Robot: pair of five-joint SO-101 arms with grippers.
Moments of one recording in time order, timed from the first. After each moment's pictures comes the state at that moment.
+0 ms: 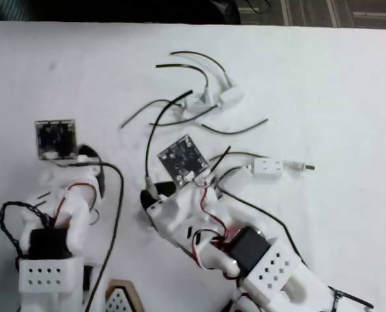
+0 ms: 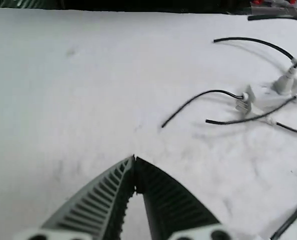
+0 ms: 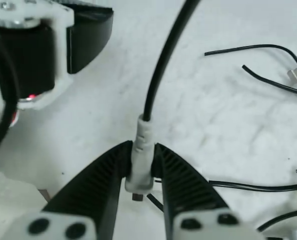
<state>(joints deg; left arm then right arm) -4.0 -74.9 67.7 51.6 -2.0 -51.9 -60.7 57.2 48.5 -8.7</state>
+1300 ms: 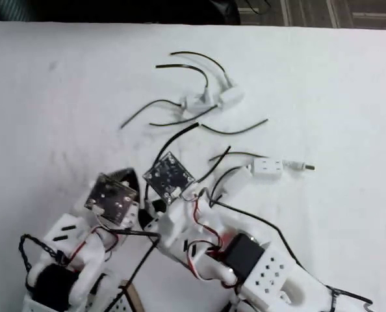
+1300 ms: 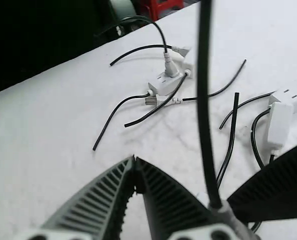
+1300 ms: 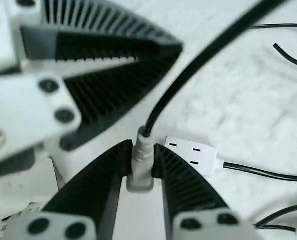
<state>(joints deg) 14.8 -104.0 75.2 65.9 -13.2 -56.8 -63.5 60.9 51.7 -7.2</state>
